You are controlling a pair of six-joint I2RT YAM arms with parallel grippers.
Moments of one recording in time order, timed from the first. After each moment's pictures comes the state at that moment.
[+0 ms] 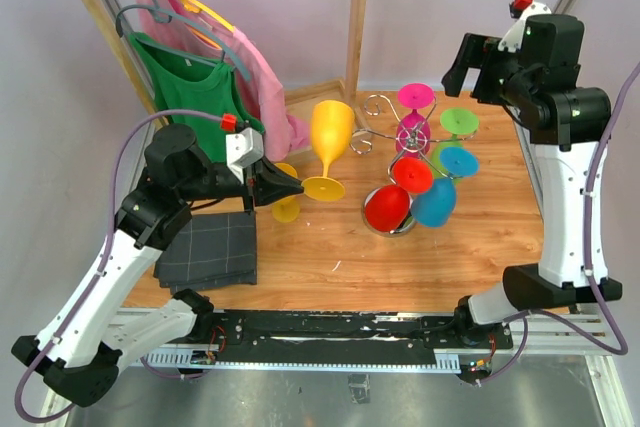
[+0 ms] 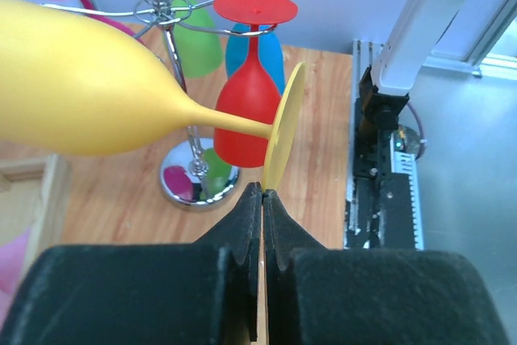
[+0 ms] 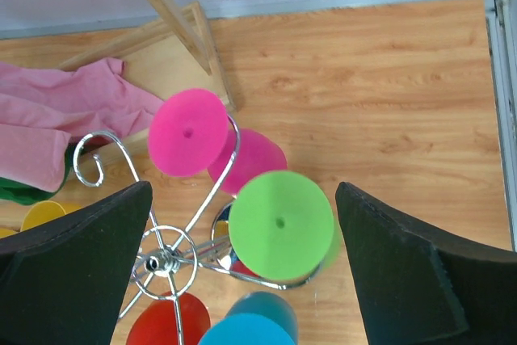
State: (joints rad) left arm -0.53 0.92 1.18 -0.40 0.84 0.05; right arm 0.15 1.45 2.12 -1.13 0.01 0.24
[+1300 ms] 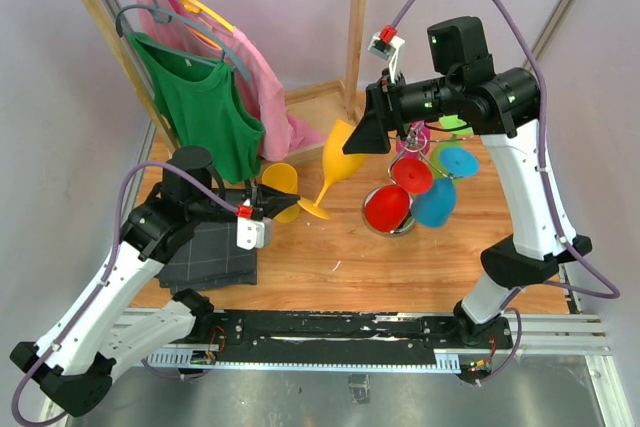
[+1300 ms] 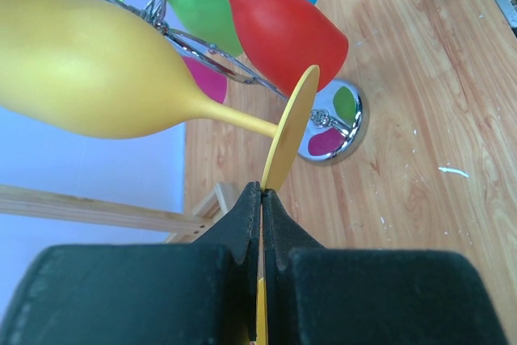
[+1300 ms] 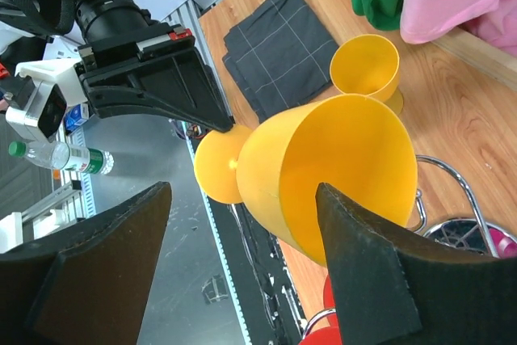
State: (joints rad) left arm -0.56 0.84 1.04 -0.56 0.84 1.11; right arm 0.53 1.67 2.39 -1.34 -0.80 0.04
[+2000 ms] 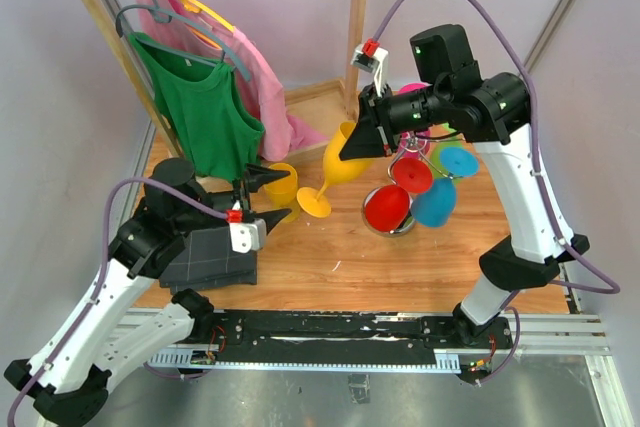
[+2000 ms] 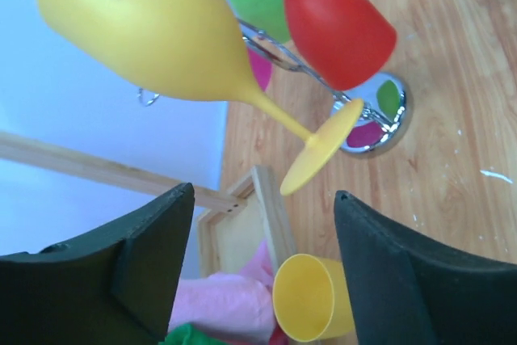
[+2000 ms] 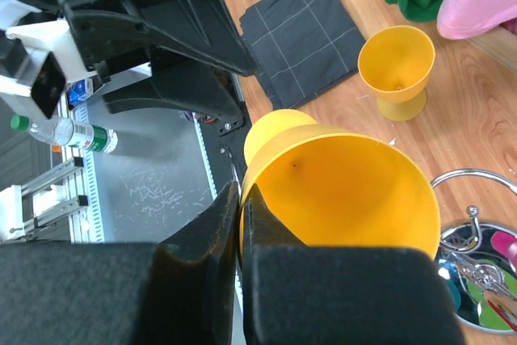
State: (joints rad) left arm -0.56 0.75 0.99 -0.47 0.74 1.06; right arm 0.62 1.67 2.40 -1.38 -0.77 0.02
